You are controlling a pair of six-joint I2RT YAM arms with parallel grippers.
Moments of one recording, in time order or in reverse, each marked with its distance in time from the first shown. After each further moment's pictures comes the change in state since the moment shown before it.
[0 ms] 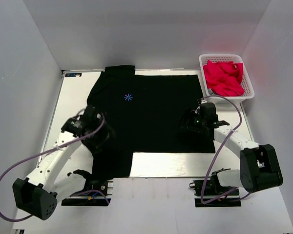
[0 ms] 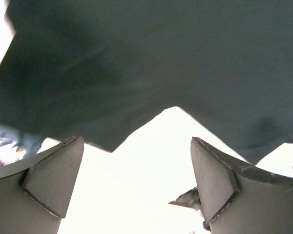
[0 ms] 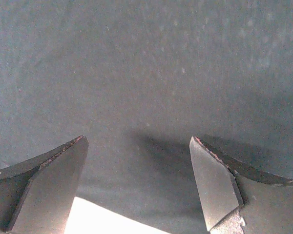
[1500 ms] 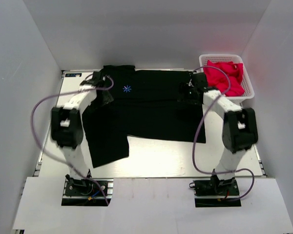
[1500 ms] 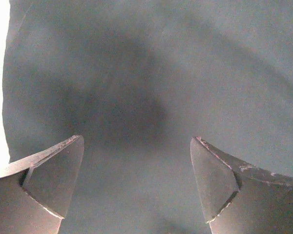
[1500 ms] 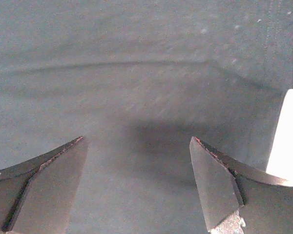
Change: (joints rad) left arm 0.225 0.983 0.709 0.362 -0.263 0.529; right arm -0.025 0.580 0.739 -0.254 0.150 -0.176
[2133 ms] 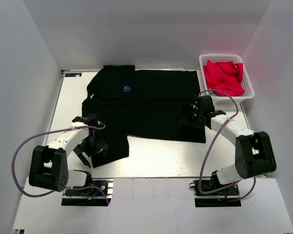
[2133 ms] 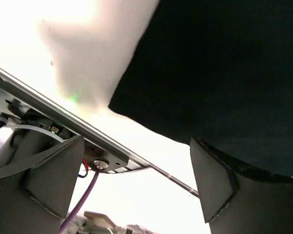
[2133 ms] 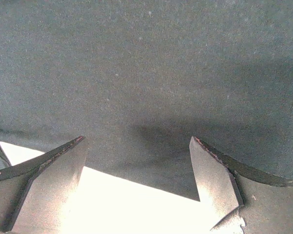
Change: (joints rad) left arm -0.050 -0.676 -0.827 -0.387 0.149 -0.311; right arm 0.020 -0.418 -0.548 0.123 -0.133 0.172
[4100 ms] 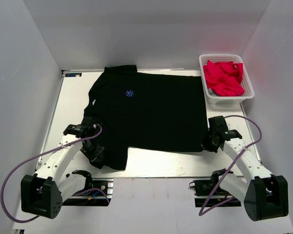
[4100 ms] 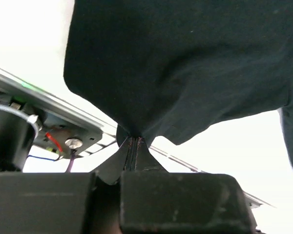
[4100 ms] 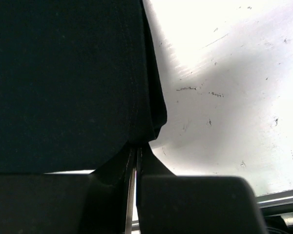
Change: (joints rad) left arm -0.019 -0.280 -0.048 -0.023 0.161 -0.072; right arm -0.084 -0.447 -0.254 -0.466 0.269 0.236
